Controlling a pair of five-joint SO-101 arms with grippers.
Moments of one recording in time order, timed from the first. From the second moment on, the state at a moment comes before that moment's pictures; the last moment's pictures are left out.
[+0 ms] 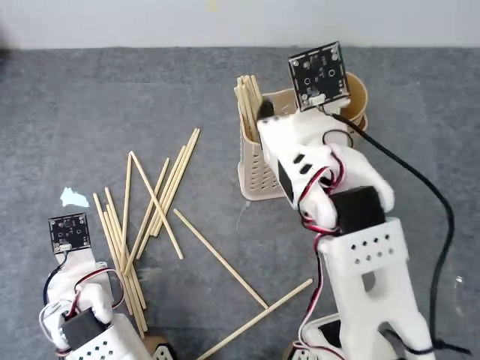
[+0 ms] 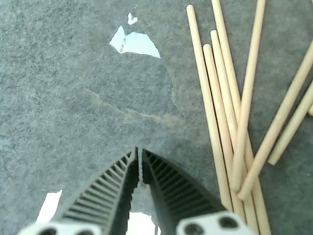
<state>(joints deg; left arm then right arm) -38.1 -103.3 96.9 72.0 -11.8 -20.4 -35.1 14.6 58.5 2.4</state>
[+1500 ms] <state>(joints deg) -38.1 -103.3 96.9 72.0 -11.8 -21.9 -35.7 62.8 71.3 -14.8</state>
